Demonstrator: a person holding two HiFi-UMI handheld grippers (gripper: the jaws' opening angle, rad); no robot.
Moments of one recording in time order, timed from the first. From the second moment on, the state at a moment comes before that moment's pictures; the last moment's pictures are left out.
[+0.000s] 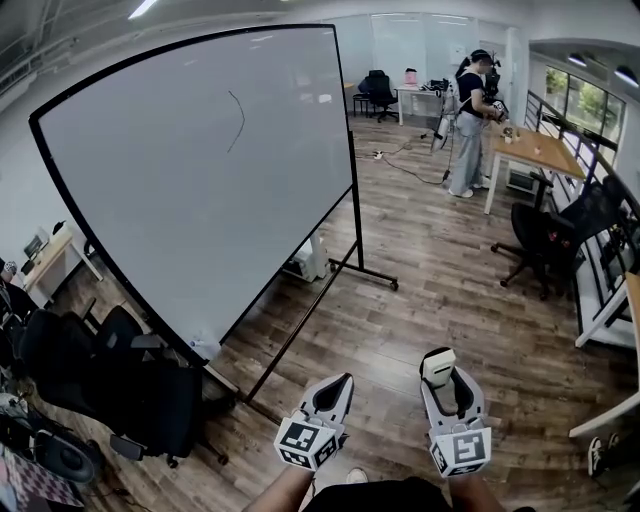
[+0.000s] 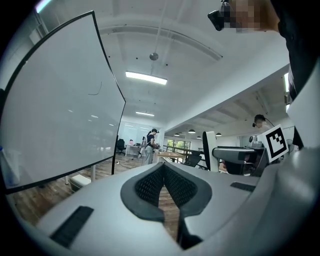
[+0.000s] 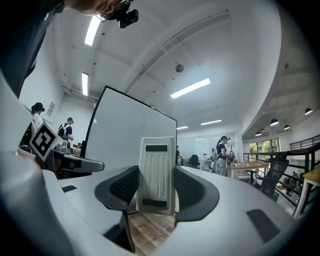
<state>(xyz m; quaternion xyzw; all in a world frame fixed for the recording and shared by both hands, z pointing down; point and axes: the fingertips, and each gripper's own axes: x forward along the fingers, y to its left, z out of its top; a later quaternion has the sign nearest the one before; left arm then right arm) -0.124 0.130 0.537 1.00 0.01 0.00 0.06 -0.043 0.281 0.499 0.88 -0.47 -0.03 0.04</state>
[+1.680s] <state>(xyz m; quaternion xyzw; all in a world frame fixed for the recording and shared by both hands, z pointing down) 0.069 -0.087 0.493 0.98 -0.20 -0.05 0.04 0.201 0.068 0.464 0.79 -0.61 -0.02 0.02</state>
